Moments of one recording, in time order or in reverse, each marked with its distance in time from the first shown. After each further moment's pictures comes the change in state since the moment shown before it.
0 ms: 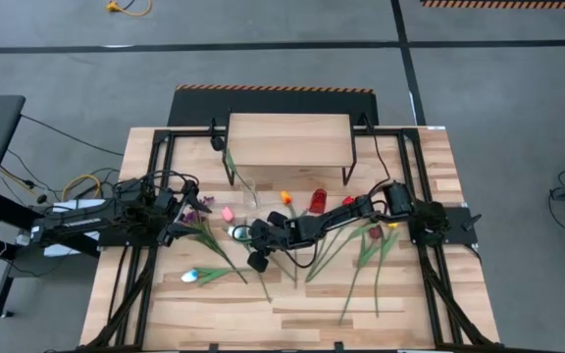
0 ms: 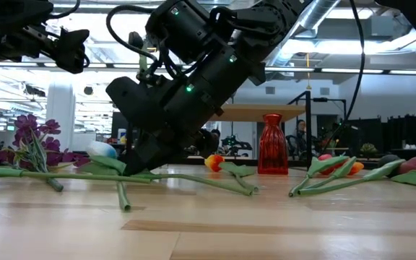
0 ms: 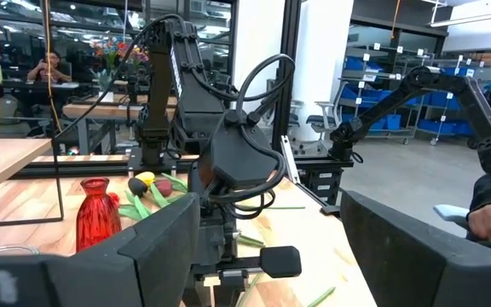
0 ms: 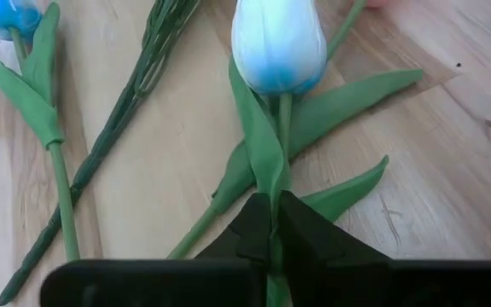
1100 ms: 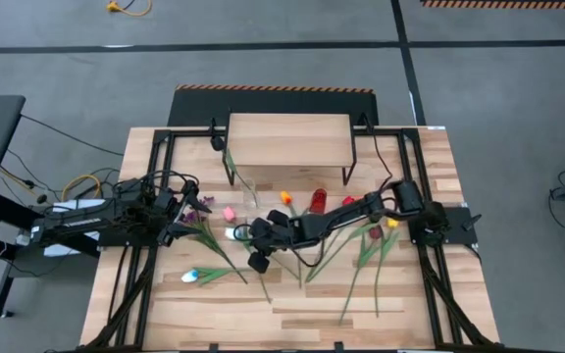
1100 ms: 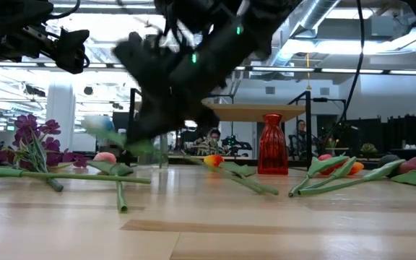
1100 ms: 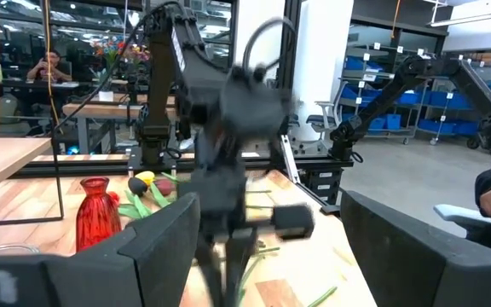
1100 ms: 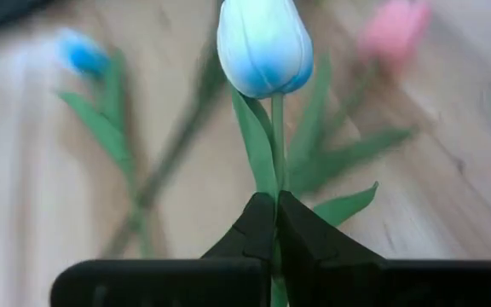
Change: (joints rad) left arm 0.000 0.000 0.000 -0.002 0.000 0.000; right arm 0.017 -0.119 -0.002 -0.013 0.023 -0.031
